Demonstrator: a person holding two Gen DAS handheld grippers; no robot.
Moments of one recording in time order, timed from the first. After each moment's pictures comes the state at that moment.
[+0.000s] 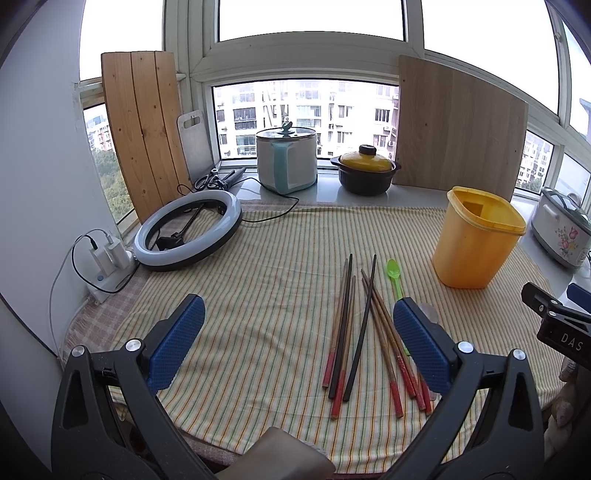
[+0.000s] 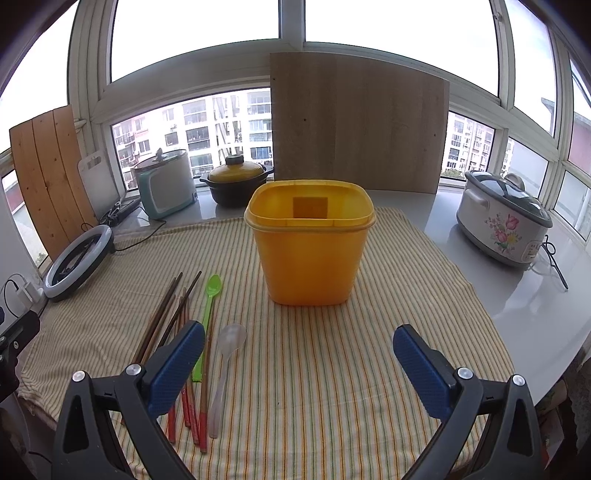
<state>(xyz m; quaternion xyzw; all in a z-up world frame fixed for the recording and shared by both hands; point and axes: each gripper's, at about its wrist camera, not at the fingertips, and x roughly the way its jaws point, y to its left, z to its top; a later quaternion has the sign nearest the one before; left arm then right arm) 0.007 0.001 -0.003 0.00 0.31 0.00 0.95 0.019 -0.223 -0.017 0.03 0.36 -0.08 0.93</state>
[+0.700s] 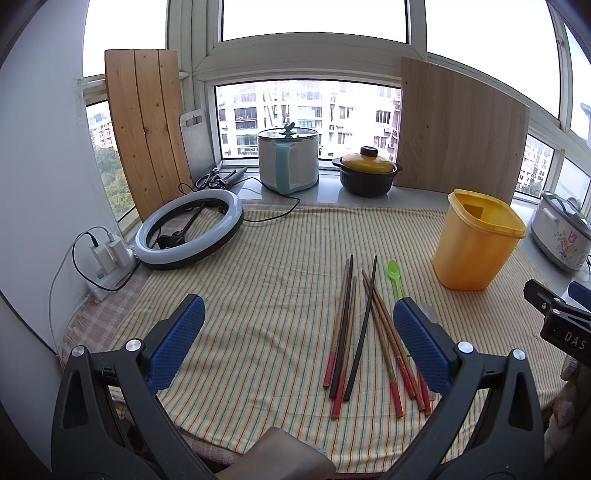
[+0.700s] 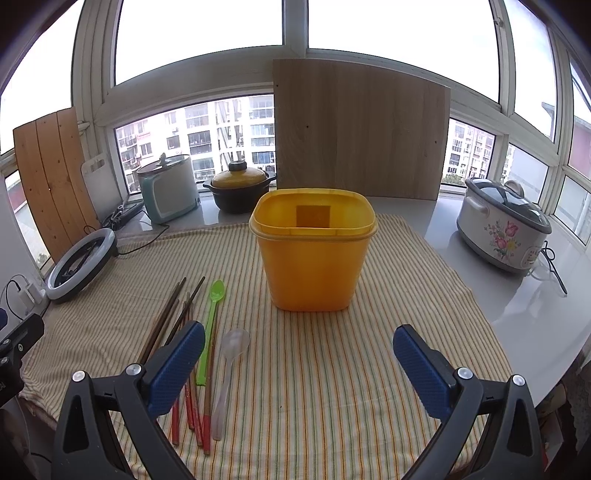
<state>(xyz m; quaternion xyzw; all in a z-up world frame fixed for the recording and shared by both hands) 0.007 0.003 -0.007 0.00 0.31 0.00 0.95 0.016 -0.220 -0.011 0.03 0.35 -0.07 0.94</state>
